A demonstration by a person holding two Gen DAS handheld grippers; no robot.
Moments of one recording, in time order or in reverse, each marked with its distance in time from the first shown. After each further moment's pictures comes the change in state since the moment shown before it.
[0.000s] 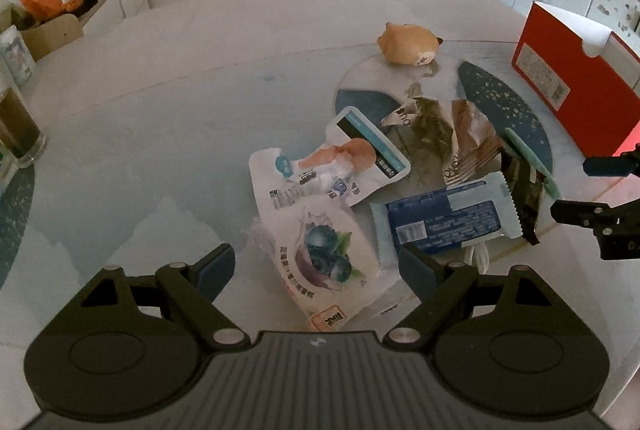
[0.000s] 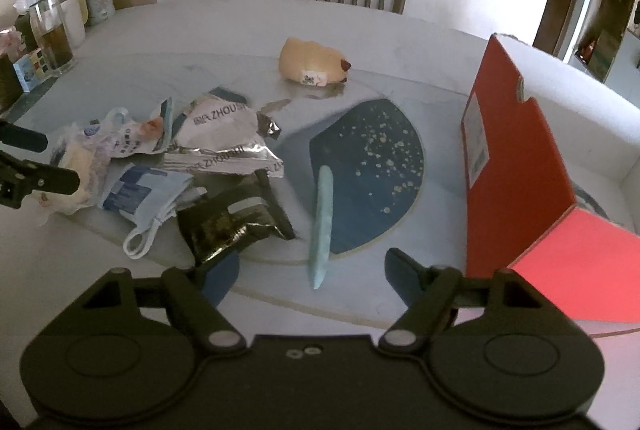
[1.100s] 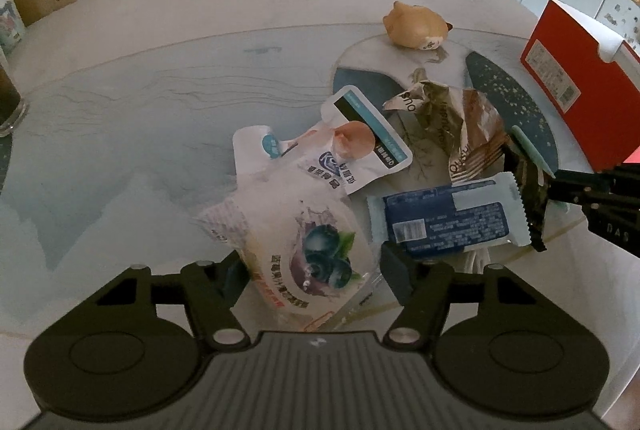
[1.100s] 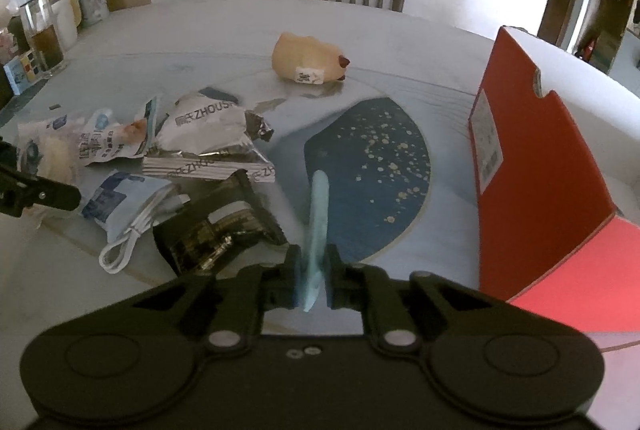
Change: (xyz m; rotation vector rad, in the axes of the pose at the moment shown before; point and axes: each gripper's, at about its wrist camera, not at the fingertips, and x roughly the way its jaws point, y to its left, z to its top) left arm 0.022 0.000 0.003 -0.065 0.065 -0.034; right arm 0.023 -0.001 0.004 0.004 -0.014 -0.015
